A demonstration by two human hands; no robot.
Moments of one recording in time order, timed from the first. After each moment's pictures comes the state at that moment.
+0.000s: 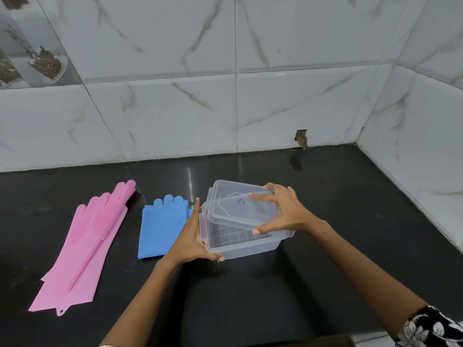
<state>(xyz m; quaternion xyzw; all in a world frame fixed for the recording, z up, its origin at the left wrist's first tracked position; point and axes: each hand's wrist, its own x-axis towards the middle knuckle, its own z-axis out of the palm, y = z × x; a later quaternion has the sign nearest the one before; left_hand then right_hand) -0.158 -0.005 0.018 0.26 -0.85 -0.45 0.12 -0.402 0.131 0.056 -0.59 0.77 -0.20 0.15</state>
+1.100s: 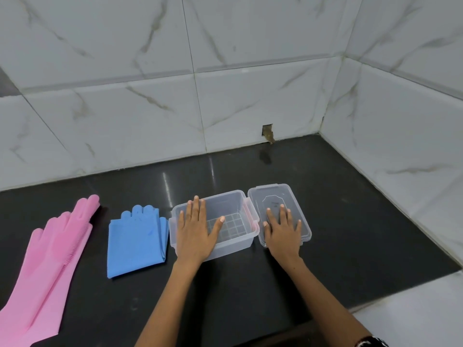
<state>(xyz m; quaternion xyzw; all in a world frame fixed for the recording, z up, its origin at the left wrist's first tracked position) -0.233 0.032 0.003 0.38 -0.91 -0.12 0.11 -0.392 0.182 -0.052 -0.31 0.94 -0.12 0.03</state>
